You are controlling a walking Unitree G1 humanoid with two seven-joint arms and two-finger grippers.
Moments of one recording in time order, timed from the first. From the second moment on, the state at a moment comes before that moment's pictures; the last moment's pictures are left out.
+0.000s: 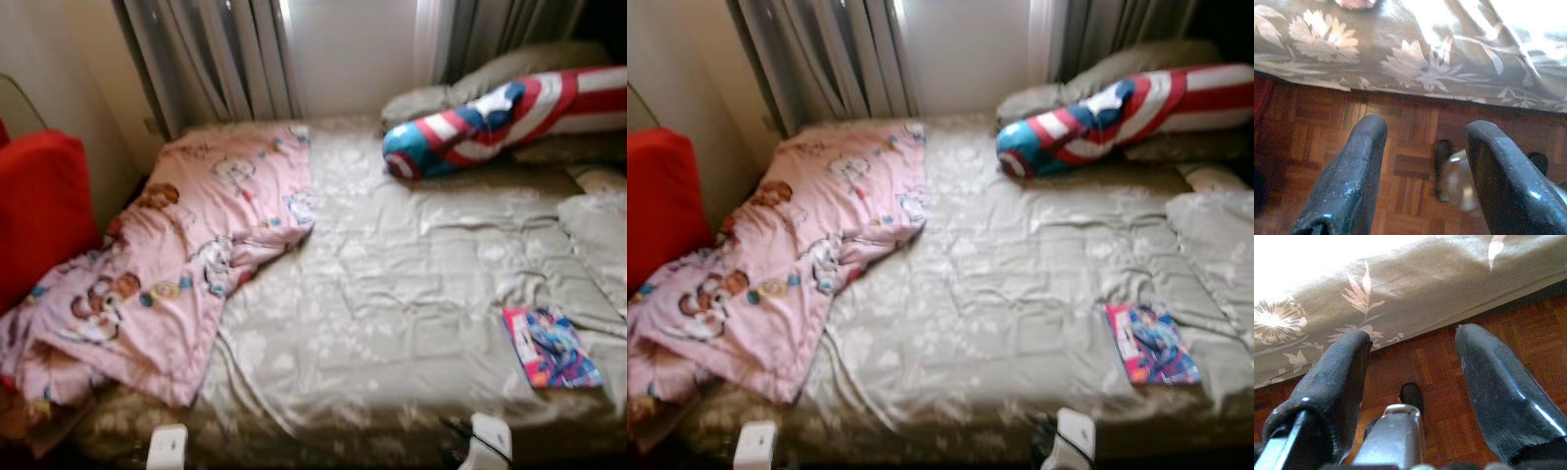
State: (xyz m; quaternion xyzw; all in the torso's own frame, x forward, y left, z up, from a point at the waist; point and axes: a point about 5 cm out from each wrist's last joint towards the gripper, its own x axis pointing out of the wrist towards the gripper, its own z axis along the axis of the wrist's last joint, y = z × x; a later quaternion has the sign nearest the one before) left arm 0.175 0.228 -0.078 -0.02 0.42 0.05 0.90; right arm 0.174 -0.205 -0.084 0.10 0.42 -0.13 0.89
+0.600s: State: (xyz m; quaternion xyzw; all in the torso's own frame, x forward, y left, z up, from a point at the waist) left arm 0.172 0.214 -0.082 -0.03 0.43 0.05 0.90; right arm 0.181 -0.189 -0.083 0.09 0.42 -0.10 0.90
